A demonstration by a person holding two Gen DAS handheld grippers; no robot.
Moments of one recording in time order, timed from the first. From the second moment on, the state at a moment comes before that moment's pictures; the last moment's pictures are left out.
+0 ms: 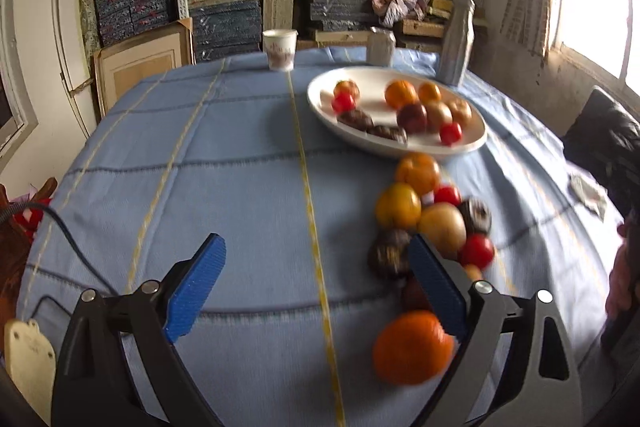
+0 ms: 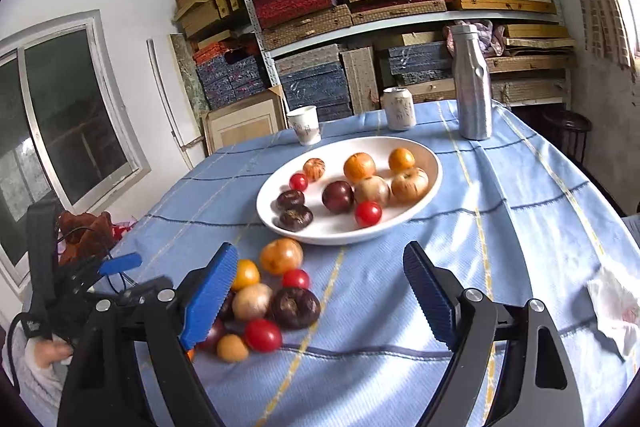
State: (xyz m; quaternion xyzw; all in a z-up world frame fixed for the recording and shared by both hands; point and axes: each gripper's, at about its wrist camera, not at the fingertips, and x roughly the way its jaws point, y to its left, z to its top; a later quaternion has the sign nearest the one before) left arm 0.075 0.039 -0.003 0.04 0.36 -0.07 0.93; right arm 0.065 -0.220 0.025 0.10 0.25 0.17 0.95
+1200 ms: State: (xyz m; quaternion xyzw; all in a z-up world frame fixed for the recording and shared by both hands) left arm 0.046 0.008 -0.025 0.07 0.41 -0.17 0.89; right arm 0.067 -0.221 0.016 0.09 0.26 0.16 0.95
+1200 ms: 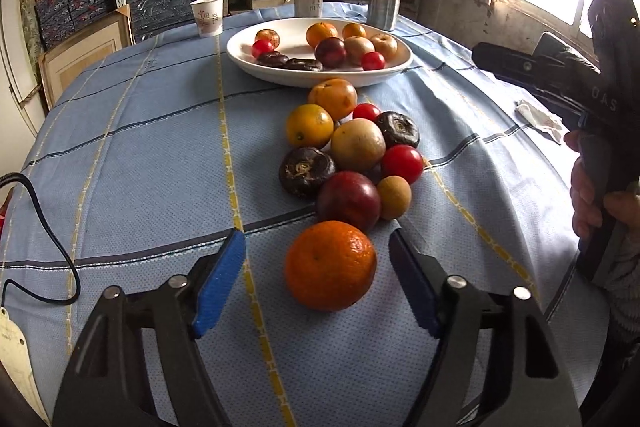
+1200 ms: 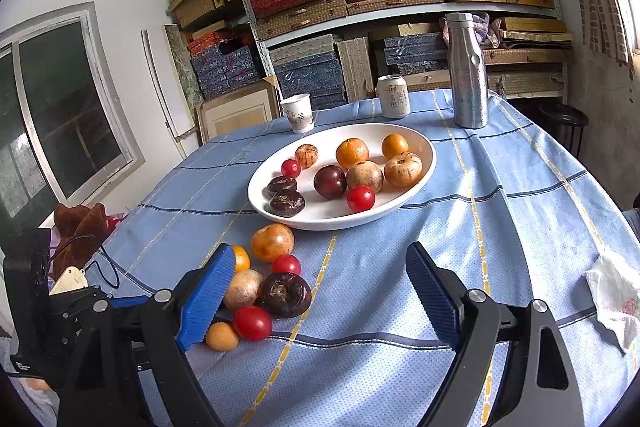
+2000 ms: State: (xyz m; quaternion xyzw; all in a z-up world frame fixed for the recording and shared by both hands) left arm 0.058 0.023 -0.023 0.06 0.41 -0.14 0.90; right arm 0.069 -0.216 0.011 0.07 0.28 0.16 0.94
